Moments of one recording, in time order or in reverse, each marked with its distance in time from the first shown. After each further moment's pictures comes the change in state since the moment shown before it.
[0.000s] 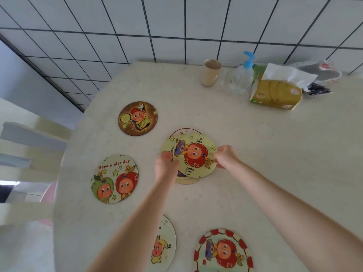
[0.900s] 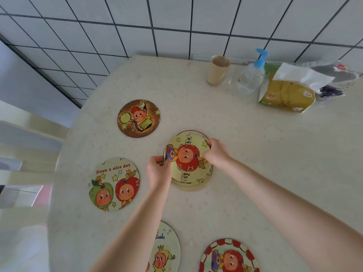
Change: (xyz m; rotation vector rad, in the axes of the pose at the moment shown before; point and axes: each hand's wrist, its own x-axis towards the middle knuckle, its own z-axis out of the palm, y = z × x) left_hand 0.028 -0.016 -0.012 -0.223 0.187 -0.046; right_hand 0.017 -0.038 0.034 -0.351 -0.032 -0.202
